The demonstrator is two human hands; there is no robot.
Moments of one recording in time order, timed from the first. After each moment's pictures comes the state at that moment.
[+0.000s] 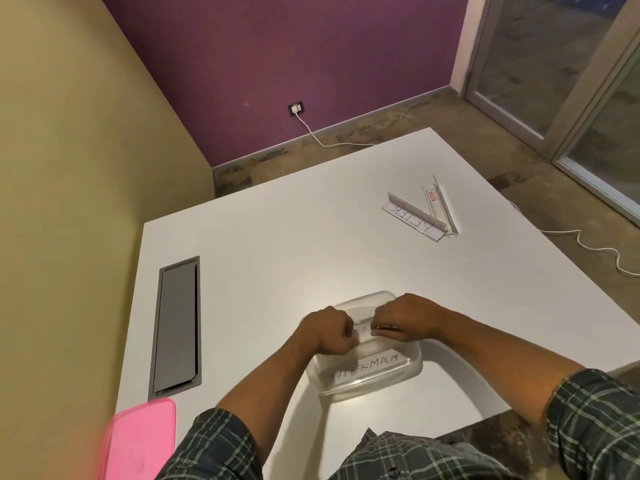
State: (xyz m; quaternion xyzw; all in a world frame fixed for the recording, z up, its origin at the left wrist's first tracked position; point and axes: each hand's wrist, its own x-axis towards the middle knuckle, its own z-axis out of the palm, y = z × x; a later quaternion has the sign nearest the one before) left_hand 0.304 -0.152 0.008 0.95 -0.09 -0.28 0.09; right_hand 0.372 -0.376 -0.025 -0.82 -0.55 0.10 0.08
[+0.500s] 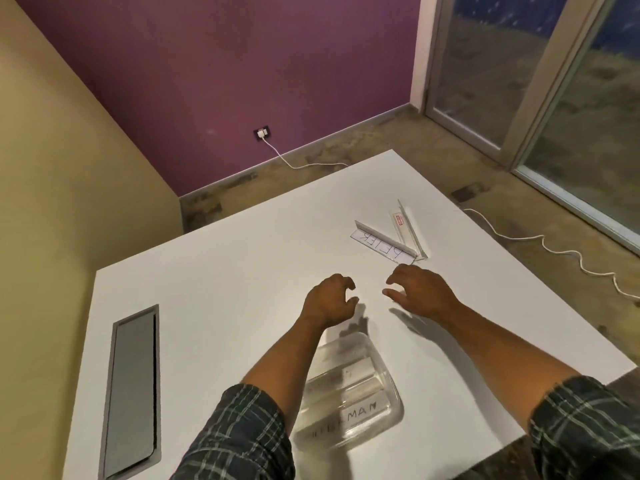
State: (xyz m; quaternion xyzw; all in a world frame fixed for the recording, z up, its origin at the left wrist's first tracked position) left_hand 0.438 -0.205 0.021 0.97 -0.05 -0.15 0.19; right_hand 0.471 -0.441 -0.013 -0.96 -0.22 0.03 0.15
